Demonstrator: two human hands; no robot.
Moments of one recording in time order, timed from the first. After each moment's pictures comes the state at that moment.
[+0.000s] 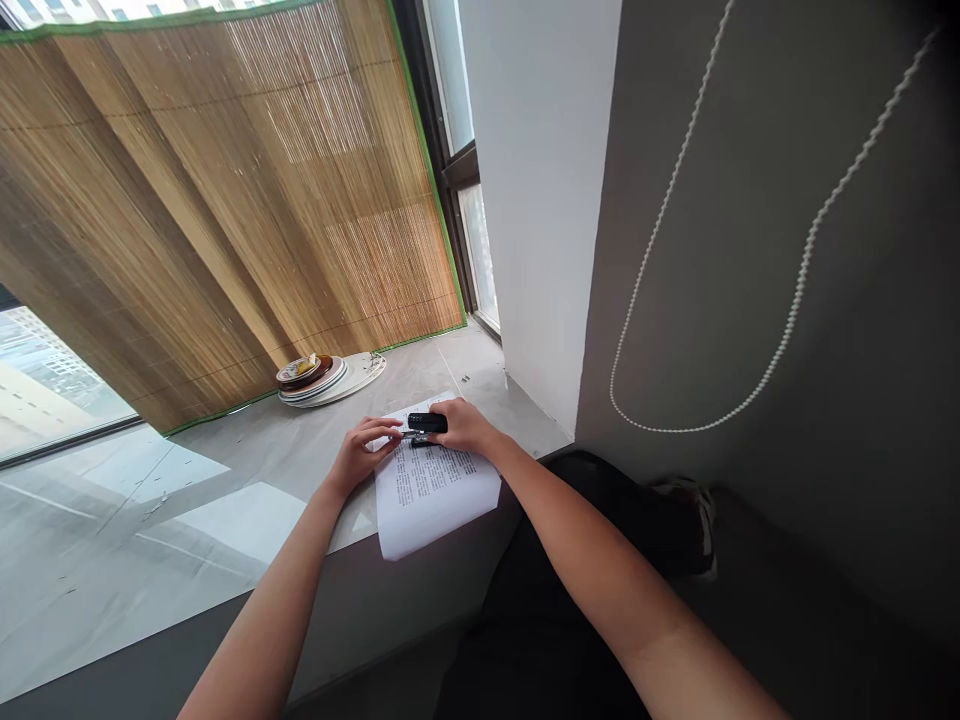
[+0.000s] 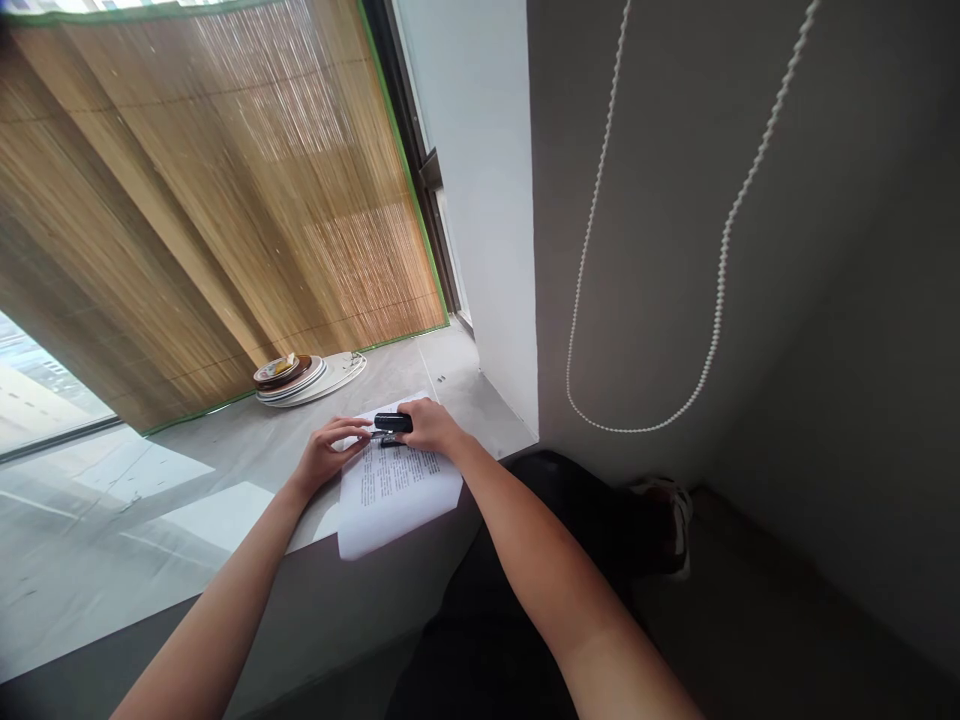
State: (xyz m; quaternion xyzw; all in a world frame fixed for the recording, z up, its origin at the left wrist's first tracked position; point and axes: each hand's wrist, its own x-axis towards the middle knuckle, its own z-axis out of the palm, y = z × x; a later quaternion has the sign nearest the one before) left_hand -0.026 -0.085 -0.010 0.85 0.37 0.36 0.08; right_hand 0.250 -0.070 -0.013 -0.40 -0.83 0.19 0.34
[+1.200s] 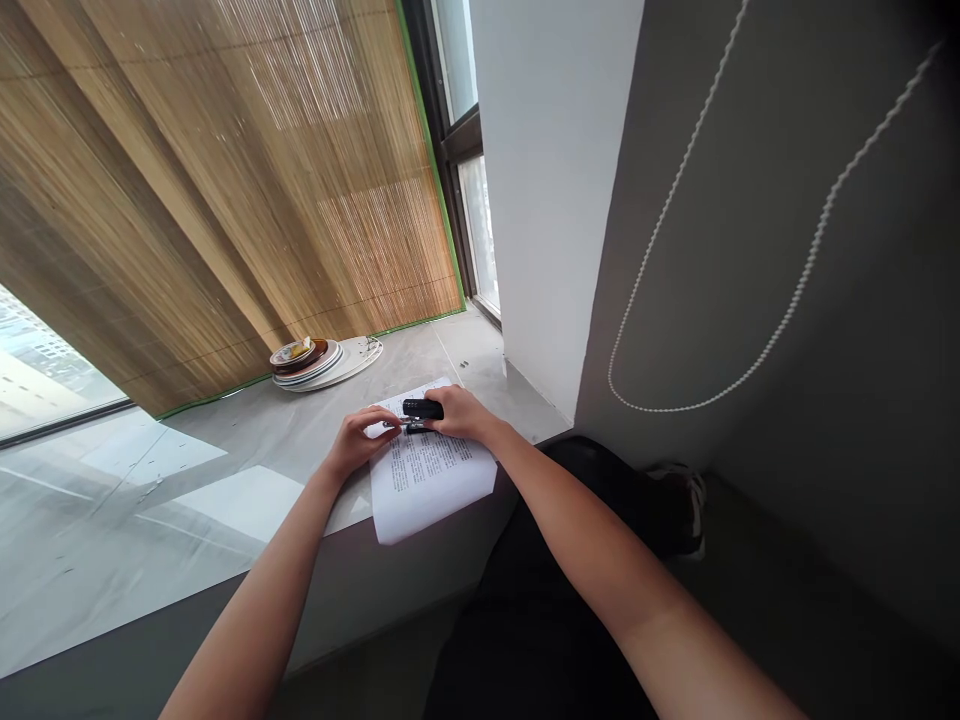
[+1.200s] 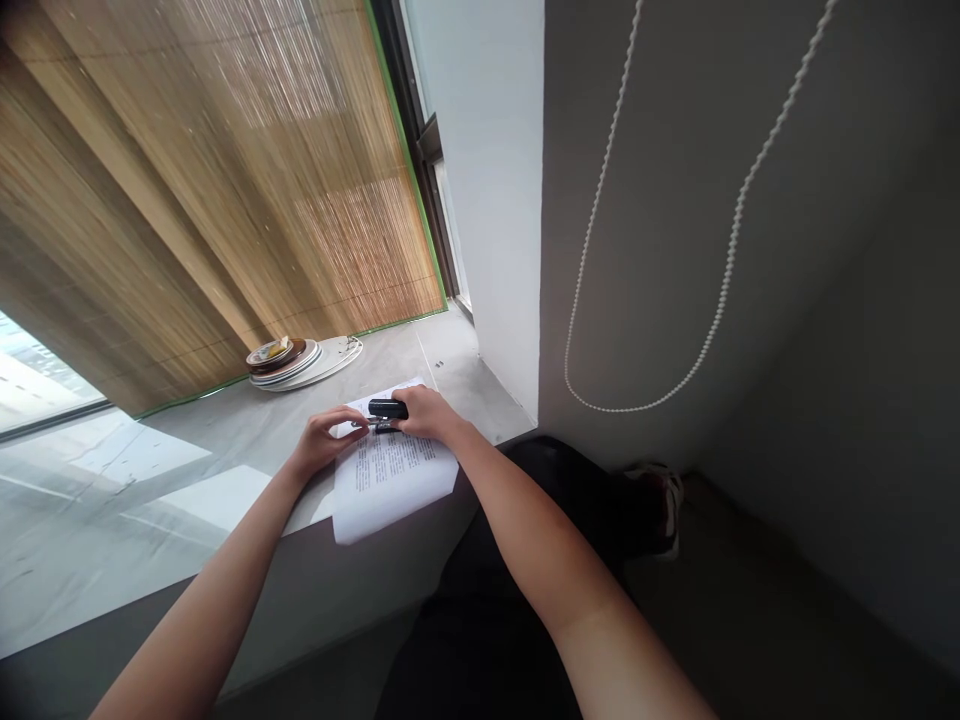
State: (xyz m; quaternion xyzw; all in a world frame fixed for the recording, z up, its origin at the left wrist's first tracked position) left_hand -0.017 -0.095 -0.004 0.85 0.36 0.35 0.15; right_hand 0.248 -0.073 -0.013 -0.38 -0.84 0.19 0.33
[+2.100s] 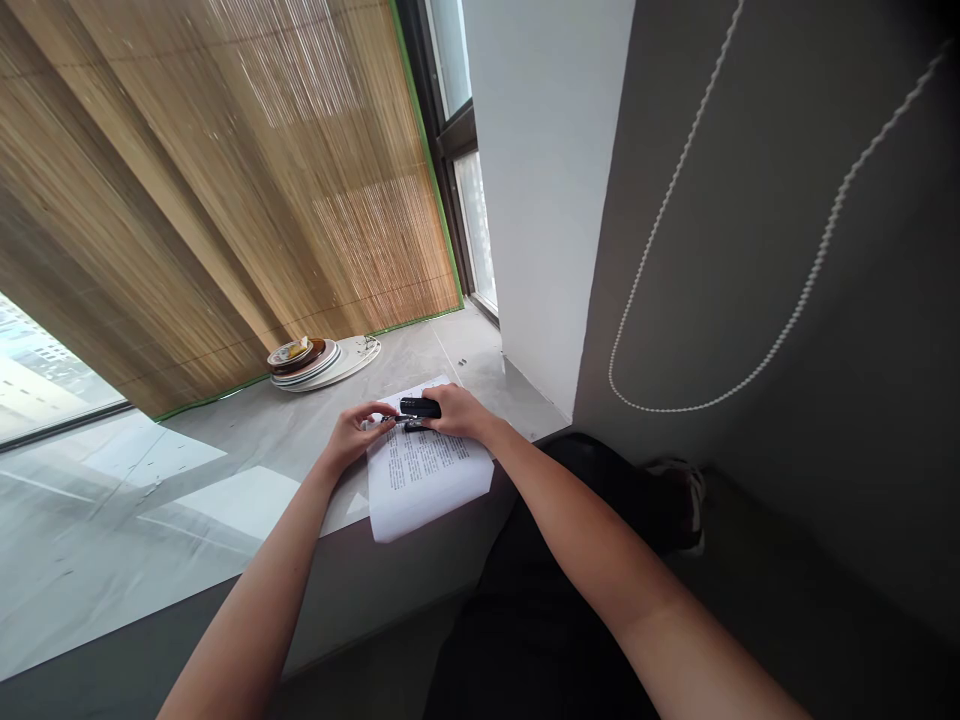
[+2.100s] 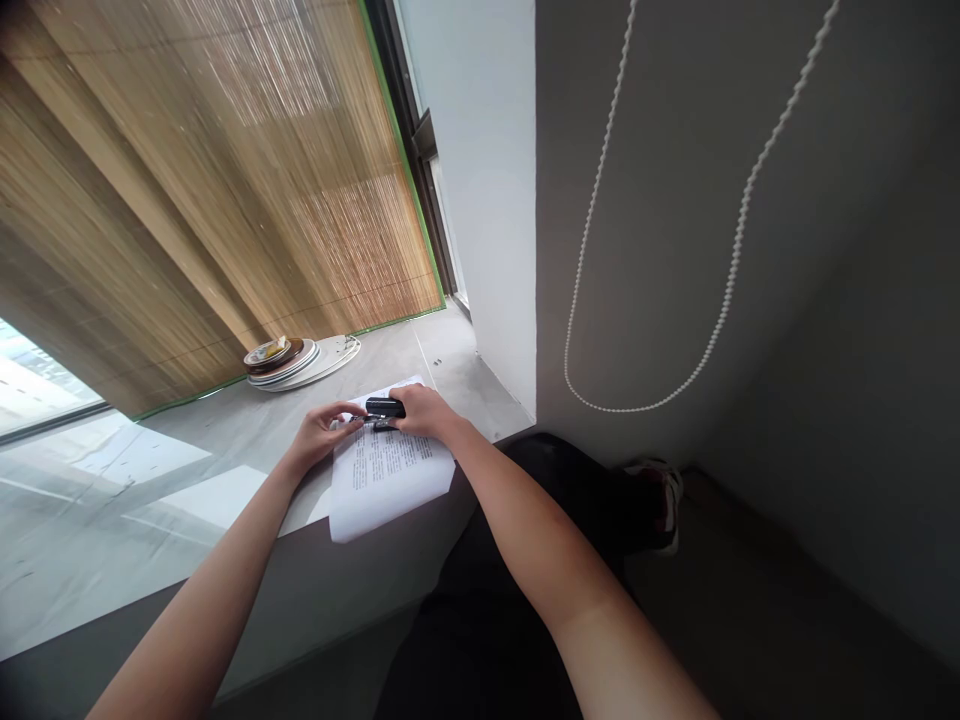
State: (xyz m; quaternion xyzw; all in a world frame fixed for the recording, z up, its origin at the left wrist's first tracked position) left_hand -0.031 -0.076 -0.014 0.81 0.44 0.35 0.19; right_hand 0.248 -0.073 -0.014 -0.38 -0.85 0.18 0.32
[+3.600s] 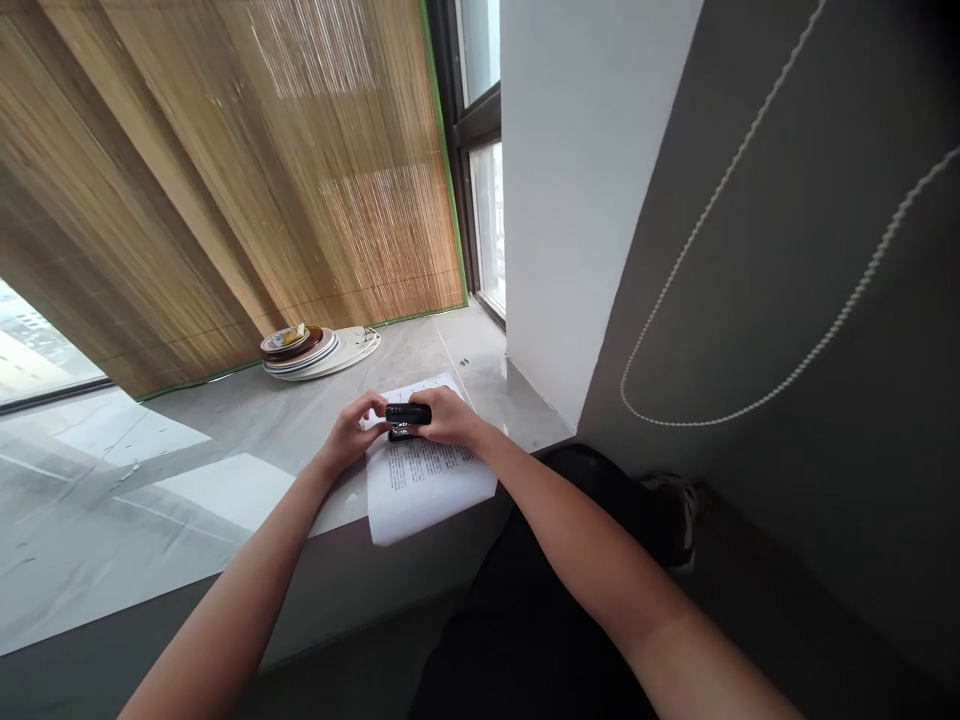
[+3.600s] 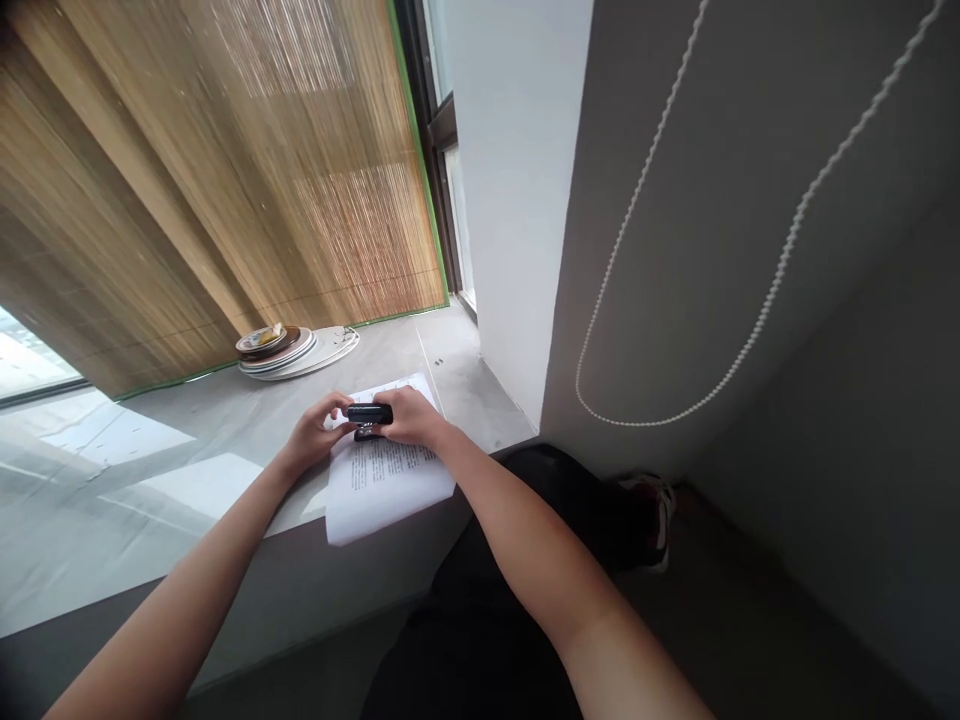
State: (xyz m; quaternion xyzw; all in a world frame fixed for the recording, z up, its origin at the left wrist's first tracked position) left_hand -0.013 -0.091 -0.005 0.83 0.41 0.36 0.13; right_hand 0.232 -0.080 -0.006 -0.31 -0.84 0.24 0.37
